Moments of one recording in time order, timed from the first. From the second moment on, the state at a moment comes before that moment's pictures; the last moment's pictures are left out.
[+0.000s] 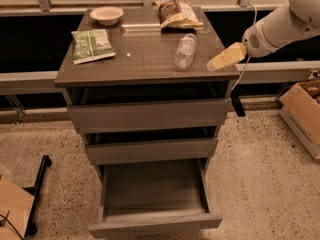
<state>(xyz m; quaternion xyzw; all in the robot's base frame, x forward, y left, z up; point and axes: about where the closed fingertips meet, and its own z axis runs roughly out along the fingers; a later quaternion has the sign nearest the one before) 0.687 -0.229 0.886 -0.27 0.90 0.10 0.32</state>
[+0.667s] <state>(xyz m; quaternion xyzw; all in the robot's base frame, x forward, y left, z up) 0.757 -0.205 0.875 -0.26 0.90 0.11 0.34</state>
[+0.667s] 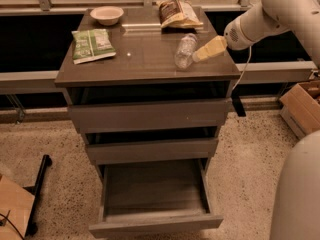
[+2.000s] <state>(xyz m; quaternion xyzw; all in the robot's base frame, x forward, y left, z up) 0.805 -0.117 0.855 -0.33 0.87 0.18 0.33</state>
